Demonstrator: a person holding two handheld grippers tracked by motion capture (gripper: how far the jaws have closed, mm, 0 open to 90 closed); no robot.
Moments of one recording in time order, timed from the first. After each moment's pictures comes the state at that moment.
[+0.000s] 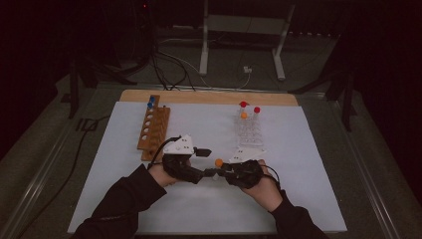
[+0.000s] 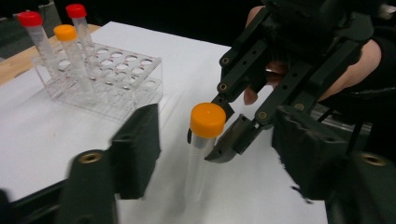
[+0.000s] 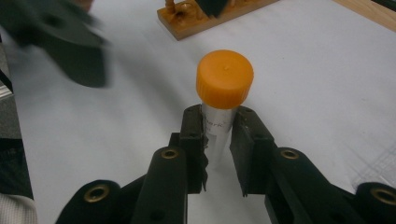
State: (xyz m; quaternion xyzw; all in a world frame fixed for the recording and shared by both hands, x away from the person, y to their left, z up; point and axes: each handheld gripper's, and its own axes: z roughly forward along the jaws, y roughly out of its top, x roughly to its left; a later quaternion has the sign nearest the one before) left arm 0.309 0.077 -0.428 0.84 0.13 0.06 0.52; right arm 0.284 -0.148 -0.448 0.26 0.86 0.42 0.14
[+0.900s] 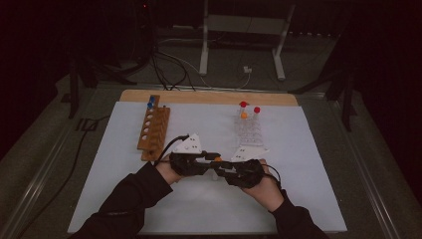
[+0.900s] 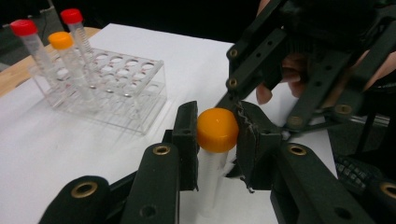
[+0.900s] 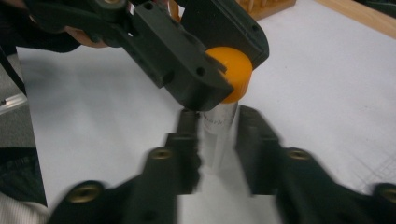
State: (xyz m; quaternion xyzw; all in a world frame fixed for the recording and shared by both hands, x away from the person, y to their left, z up) left arm 0.316 0.067 -0.428 0.85 0.11 0.08 0.51; right arm 0.283 -0.150 -0.442 0.26 0.85 0.44 0.13
